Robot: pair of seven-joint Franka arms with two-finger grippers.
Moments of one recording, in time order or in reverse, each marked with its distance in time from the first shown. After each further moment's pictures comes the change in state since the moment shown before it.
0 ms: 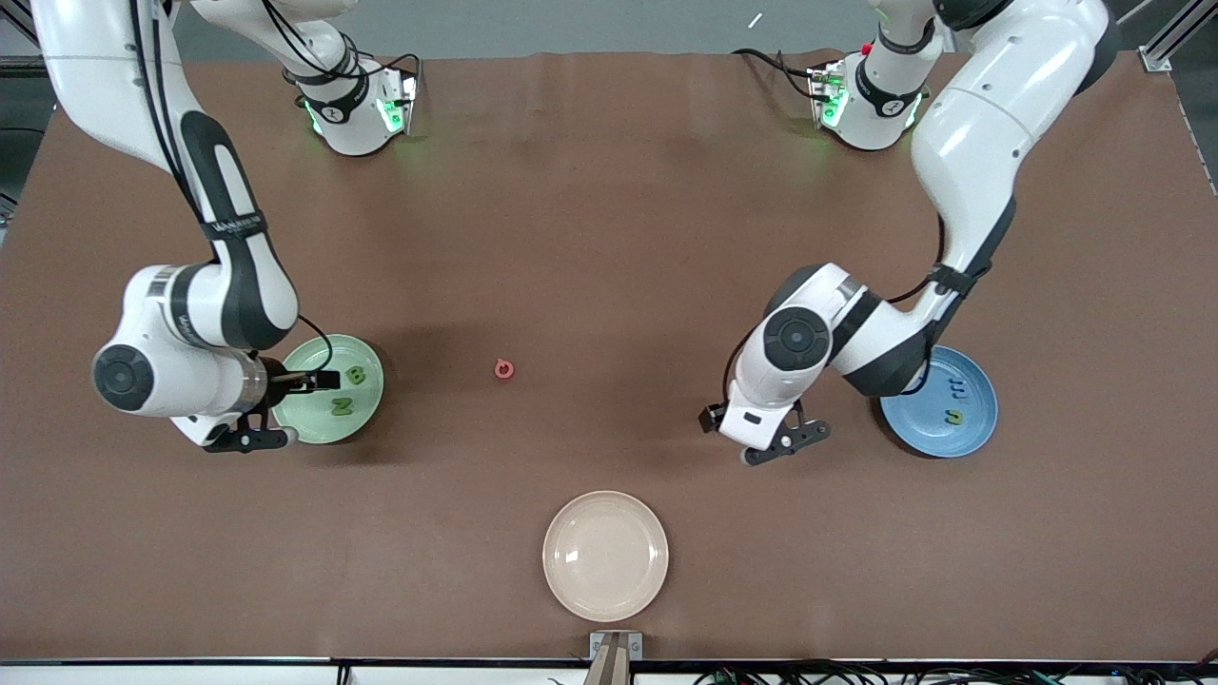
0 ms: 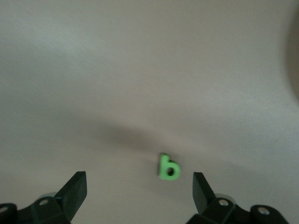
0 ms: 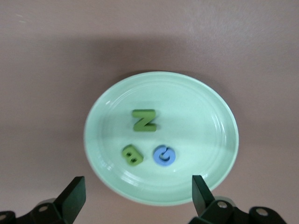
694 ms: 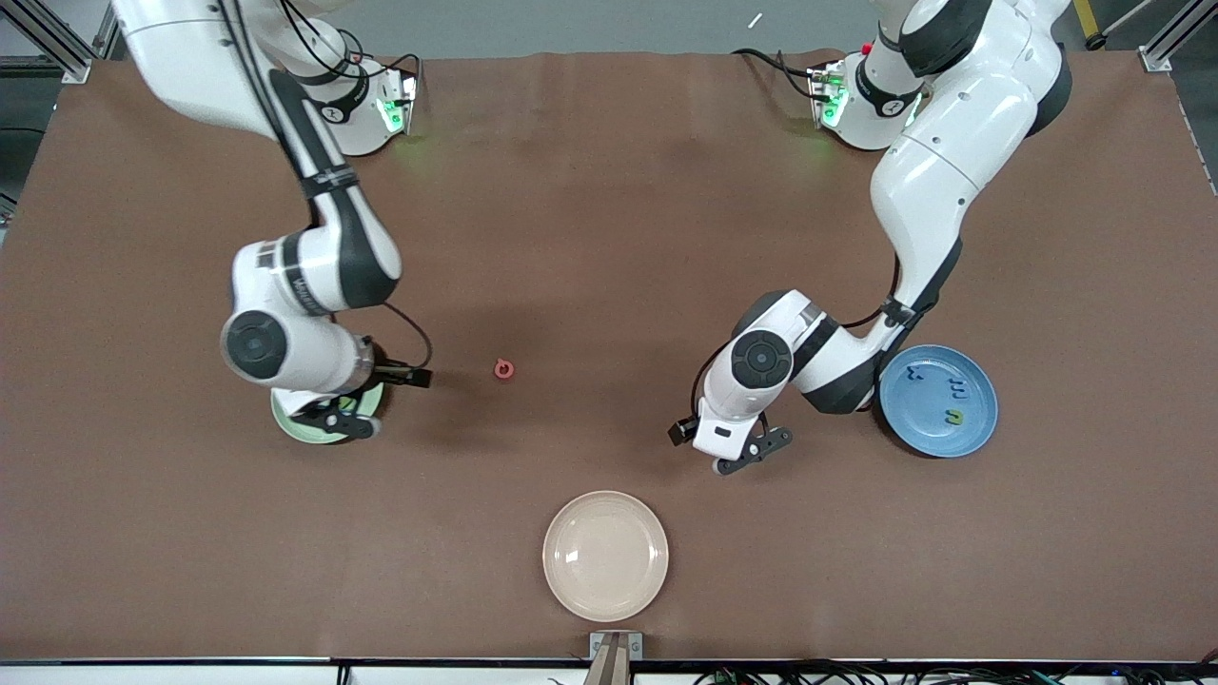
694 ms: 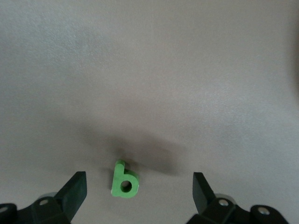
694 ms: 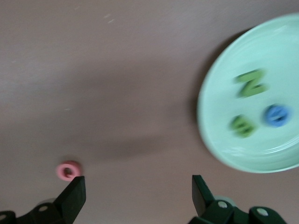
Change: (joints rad) left arm -0.060 0.125 0.040 0.057 -0.001 0.116 -0.092; right arm 0.263 -0.011 0.030 -0.074 0.020 0.164 0.597
